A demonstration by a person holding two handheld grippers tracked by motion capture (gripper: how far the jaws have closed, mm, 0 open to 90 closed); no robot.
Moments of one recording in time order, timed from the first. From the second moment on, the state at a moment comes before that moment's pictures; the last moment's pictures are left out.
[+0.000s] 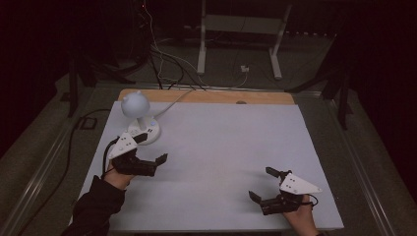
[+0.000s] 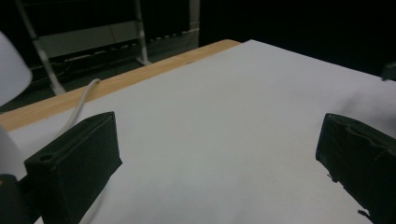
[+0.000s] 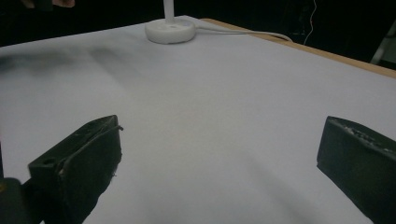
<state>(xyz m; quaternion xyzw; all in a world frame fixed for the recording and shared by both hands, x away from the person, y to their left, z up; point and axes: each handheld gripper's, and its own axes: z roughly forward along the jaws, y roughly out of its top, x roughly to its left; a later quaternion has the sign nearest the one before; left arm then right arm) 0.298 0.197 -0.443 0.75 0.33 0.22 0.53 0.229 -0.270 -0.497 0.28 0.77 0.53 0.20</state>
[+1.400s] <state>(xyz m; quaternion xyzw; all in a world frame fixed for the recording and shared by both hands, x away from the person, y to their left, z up) 0.355 0.214 -0.476 0.68 0.49 0.28 0.47 0.230 -0.272 -0.498 0.28 0.77 0.54 0.20</state>
